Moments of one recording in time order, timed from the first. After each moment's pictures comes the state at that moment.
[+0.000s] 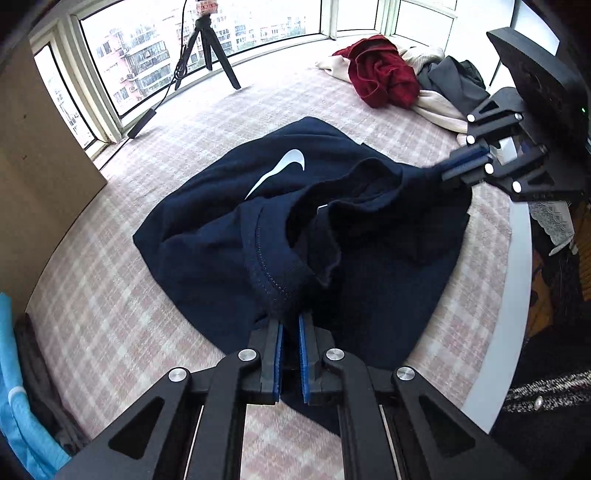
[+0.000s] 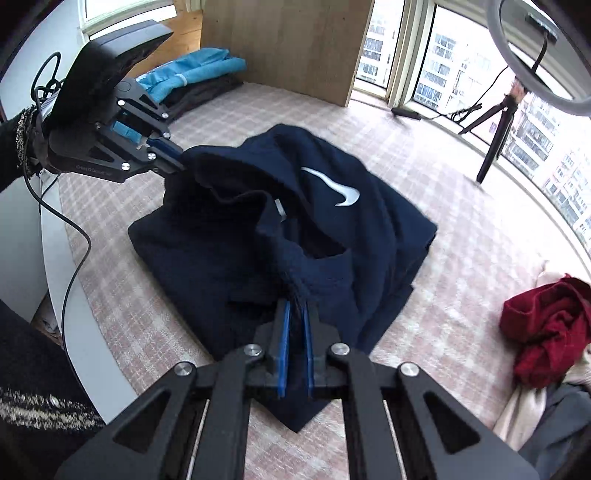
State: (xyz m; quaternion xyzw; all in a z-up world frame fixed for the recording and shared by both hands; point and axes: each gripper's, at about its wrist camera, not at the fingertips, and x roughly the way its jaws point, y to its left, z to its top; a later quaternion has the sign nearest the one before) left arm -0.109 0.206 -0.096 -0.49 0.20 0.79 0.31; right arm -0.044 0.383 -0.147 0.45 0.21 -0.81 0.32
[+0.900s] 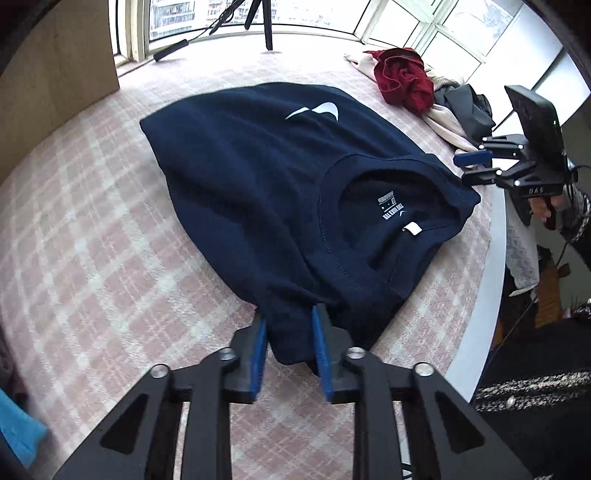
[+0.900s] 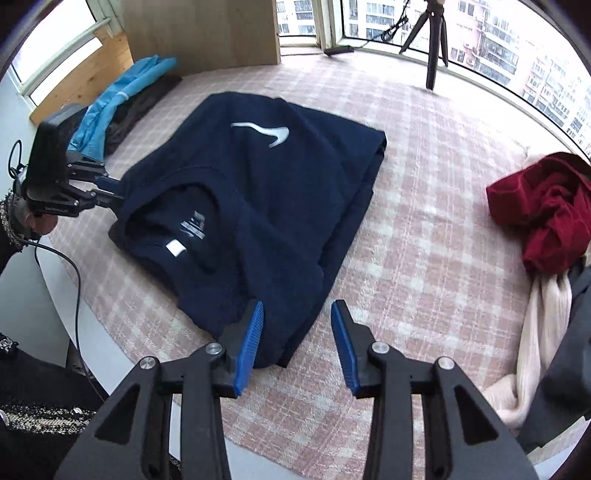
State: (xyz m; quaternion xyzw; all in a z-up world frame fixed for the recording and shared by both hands) left arm -0.103 0.149 -0.147 -0.56 0.06 0.76 0.32; right arm -0.047 0.434 -0.184 0.55 0.08 -0.79 0.24
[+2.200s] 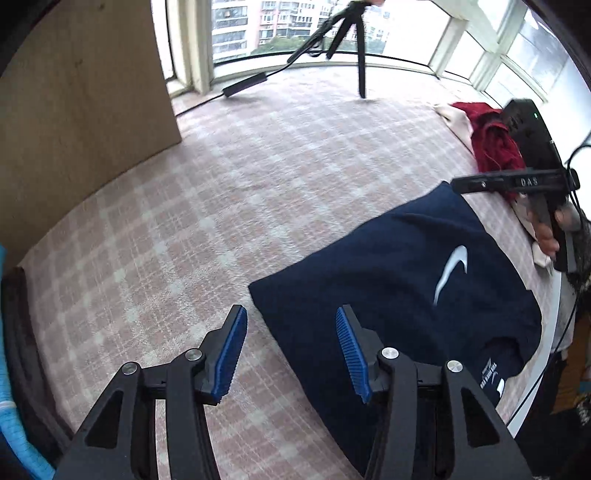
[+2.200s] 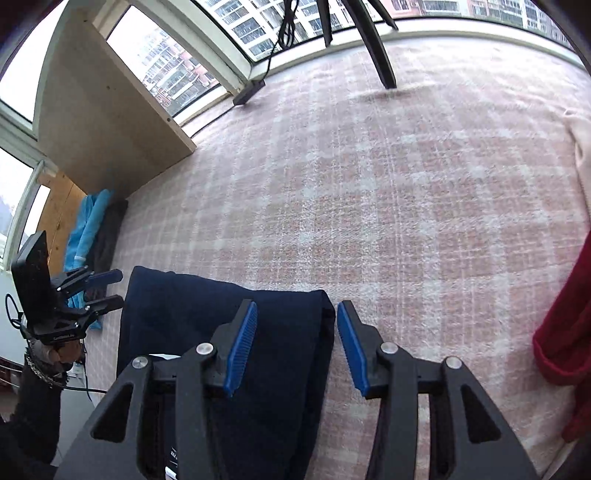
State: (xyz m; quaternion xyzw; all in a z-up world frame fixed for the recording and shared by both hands) left arm -0.267 0.140 -0.144 -0.56 0.05 0.80 0.22; right arm -0.258 0.455 -0.232 0.57 -0.15 -0.78 0.22
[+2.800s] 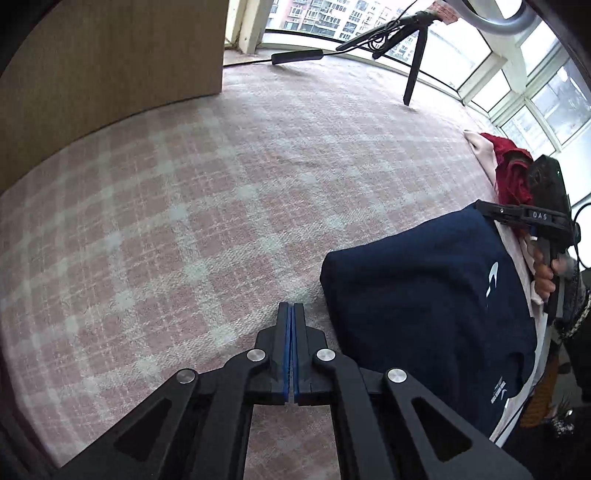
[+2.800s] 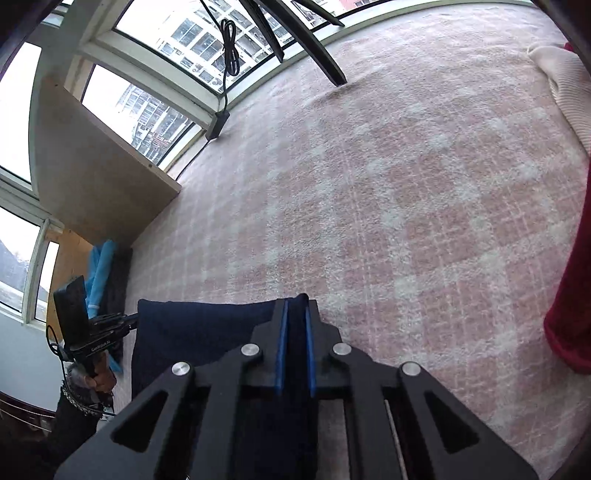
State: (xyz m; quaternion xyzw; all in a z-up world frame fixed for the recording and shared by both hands) left arm -0.287 0.106 -0.173 -0.57 -0.03 0.79 0.22; right arm -0.260 0.477 -0.242 0.54 -0.23 -0.79 0.20
